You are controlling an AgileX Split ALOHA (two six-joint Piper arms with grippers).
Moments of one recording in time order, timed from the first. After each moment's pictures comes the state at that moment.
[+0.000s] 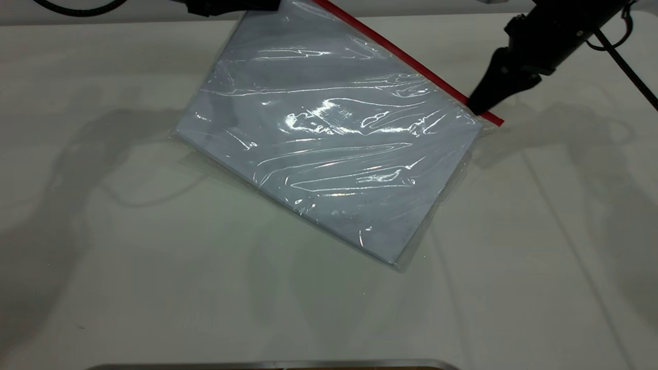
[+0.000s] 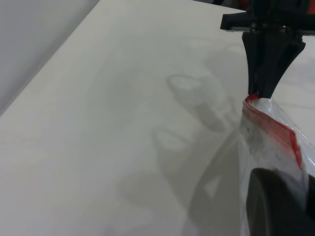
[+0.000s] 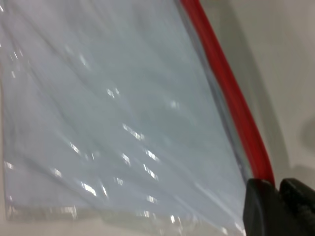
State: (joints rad) left arm -0.08 2.46 -1.65 -1.46 0.99 2.12; right arm 0.03 2.50 -1.65 0.75 0.86 -1.28
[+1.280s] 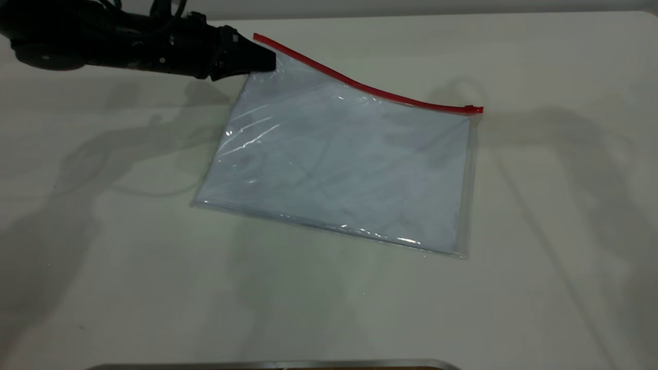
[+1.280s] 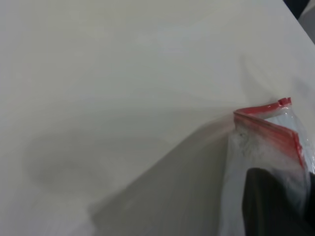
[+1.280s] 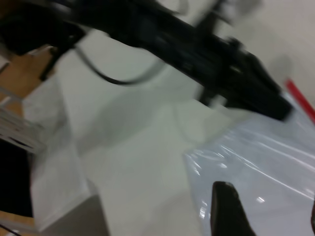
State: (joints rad) left arm -0.09 2.59 -1.54 -1.75 0.79 1.75; right arm 0.11 2.09 -1.64 1.12 1.17 -1.25
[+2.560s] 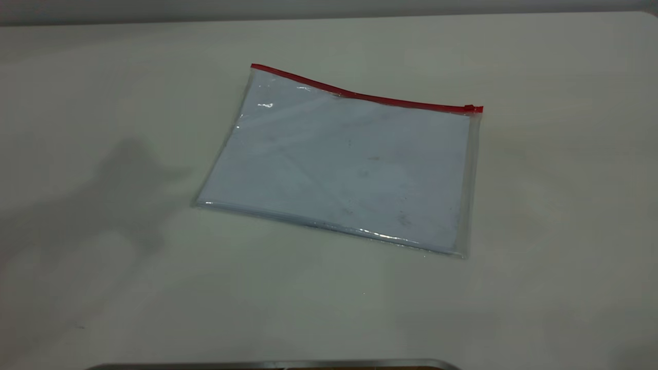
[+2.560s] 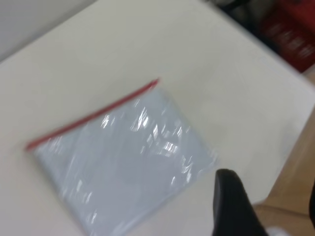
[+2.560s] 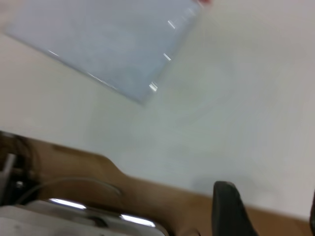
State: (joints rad) left arm -0.04 1.46 -1.51 -0.78 1.17 0.79; right arm 0.11 0.67 -0.84 0.13 1.23 -0.10
